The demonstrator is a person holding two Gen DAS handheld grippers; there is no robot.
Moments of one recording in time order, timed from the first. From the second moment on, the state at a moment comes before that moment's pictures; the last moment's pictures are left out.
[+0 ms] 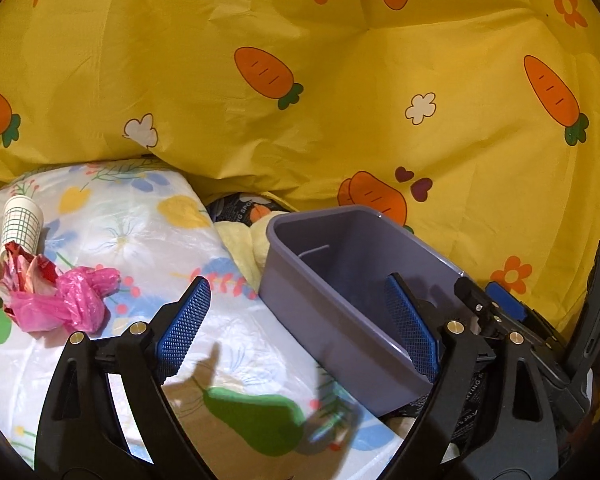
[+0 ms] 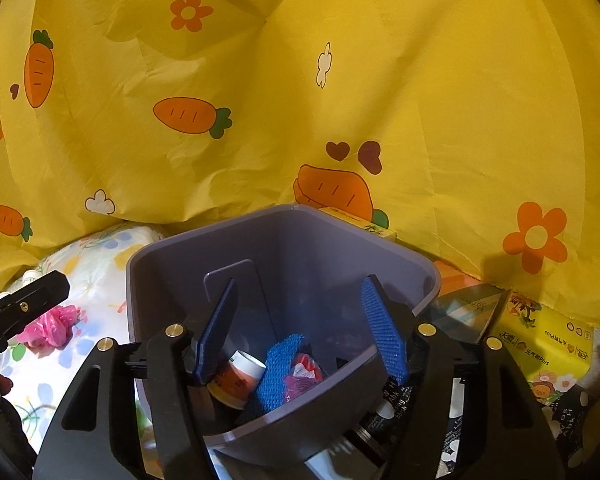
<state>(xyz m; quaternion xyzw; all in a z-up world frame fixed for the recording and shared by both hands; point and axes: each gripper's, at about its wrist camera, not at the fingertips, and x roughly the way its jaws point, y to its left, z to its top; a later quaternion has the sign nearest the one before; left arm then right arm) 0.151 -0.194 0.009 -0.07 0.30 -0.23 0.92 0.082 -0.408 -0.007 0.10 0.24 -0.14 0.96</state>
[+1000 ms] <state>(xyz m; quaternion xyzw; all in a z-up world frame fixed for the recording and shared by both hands) 0.056 0.125 0.002 -0.11 0.27 0.17 0.94 0.128 -0.148 -0.009 0.00 0.30 0.13 0.95</state>
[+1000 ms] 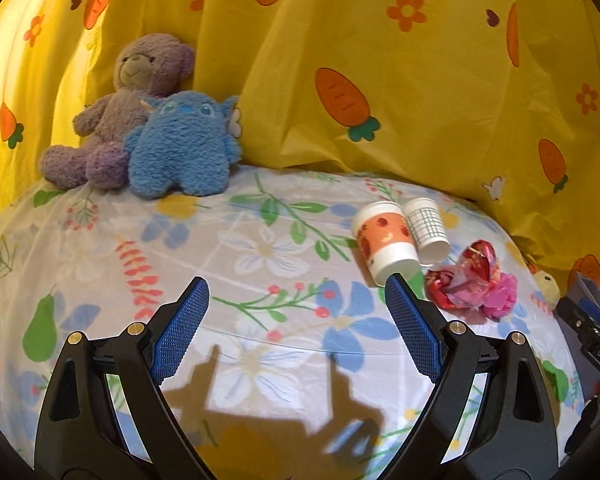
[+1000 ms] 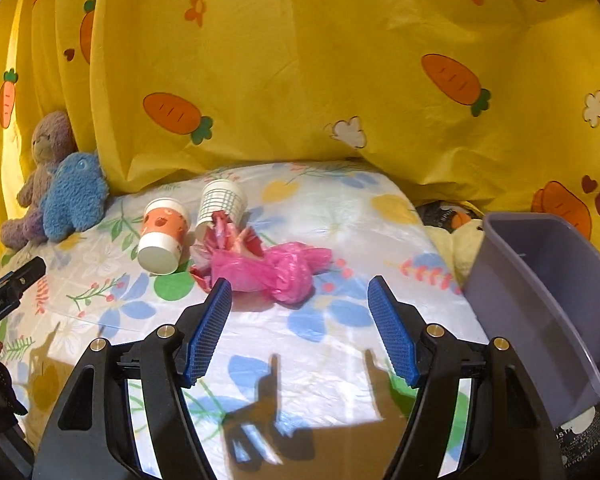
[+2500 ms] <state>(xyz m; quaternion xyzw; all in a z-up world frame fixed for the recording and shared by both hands) 0.190 0.065 -0.040 -0.11 0.33 0.06 0.94 0.153 -0.160 0.012 0.07 0.24 0.18 0.95</state>
